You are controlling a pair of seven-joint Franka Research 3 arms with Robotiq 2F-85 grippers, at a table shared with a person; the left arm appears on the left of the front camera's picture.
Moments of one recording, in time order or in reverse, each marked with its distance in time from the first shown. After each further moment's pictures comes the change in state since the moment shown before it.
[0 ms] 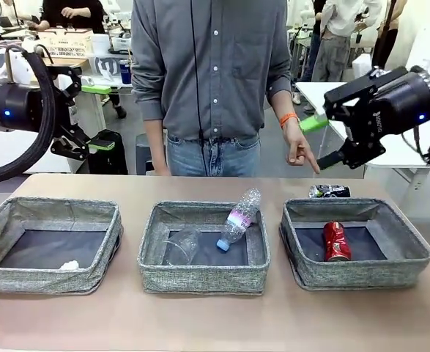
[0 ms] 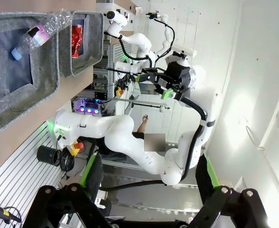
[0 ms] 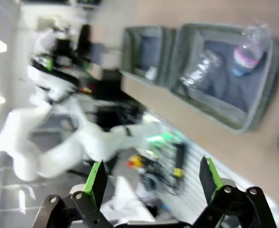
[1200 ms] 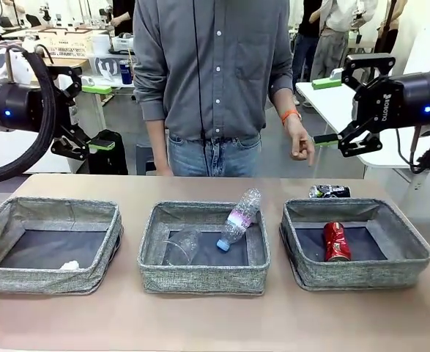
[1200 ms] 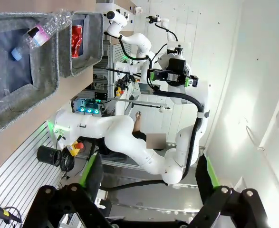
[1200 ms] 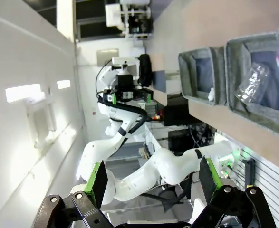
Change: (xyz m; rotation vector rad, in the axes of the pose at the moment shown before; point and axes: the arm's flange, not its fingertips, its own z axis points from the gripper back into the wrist) left arm 0.000 0.000 0.000 0.000 -0.001 -0.001; right arm 0.004 -0.021 0.015 0.381 -0.149 -0.298
